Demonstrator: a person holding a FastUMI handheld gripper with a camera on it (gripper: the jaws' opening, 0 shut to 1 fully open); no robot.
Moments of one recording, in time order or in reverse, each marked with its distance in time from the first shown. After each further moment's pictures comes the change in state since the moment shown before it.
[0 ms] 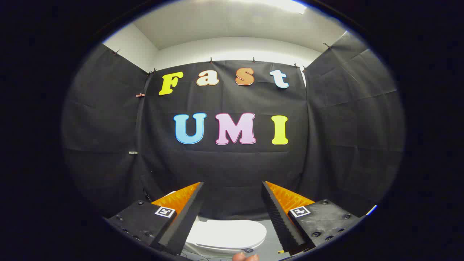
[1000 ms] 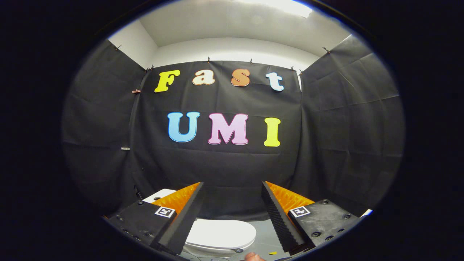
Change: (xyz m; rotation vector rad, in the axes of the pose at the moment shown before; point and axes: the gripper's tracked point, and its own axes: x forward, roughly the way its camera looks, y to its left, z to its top) arm -0.005 -0.009 0.001 -0.053 -0.008 -0.016
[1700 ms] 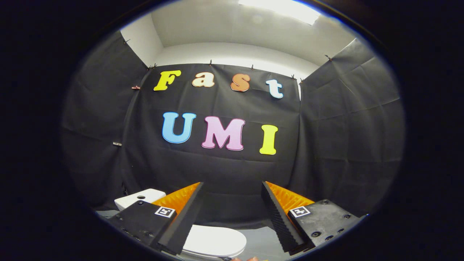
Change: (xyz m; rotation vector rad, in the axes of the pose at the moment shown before) arm 0.046 -0.023 -0.040 -0.048 -0.090 -0.039
